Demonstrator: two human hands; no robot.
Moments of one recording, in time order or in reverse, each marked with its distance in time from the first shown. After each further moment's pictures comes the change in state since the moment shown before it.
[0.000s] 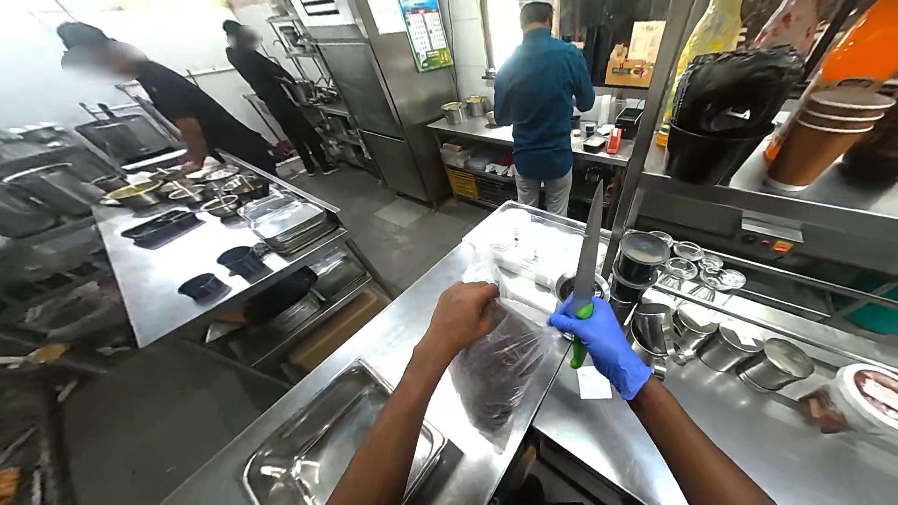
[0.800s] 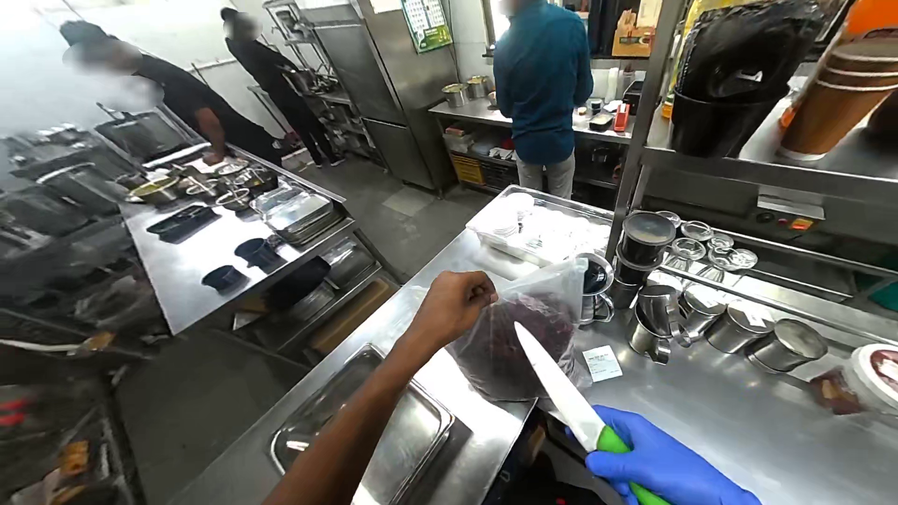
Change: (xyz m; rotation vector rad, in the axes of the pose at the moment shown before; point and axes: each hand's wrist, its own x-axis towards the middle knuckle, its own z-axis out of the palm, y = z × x) left_hand -0.016 0.043 -0.055 -0.249 -0.113 -0.208; right_hand -0.148 -0.007 -0.035 0.143 -0.598 0.533
